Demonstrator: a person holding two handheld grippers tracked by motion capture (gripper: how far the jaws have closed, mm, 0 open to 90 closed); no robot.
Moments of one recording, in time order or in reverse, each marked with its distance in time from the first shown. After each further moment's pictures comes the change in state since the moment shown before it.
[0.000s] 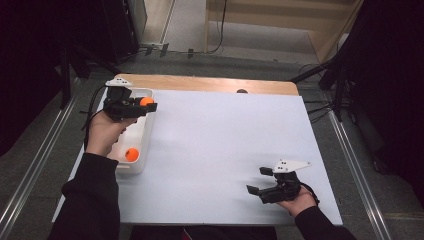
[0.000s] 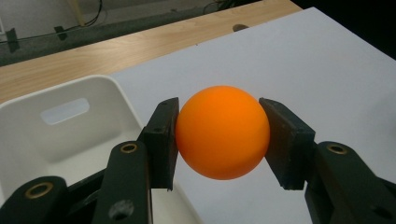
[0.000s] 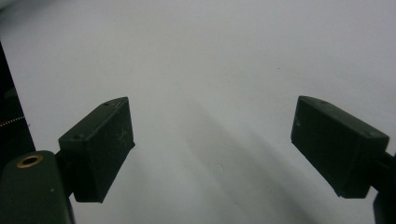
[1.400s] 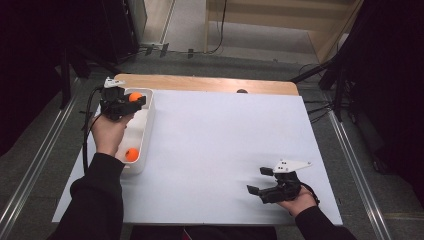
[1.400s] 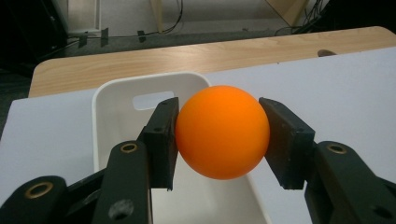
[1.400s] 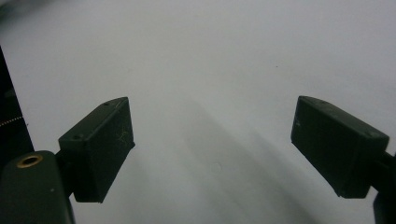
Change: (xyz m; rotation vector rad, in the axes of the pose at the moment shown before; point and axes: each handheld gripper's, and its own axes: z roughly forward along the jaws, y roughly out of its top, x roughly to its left) left arm 0.017 -0.012 0.014 -0.077 0.287 -0.134; right arm -0.001 -0.001 0.000 0.005 -0.002 0.009
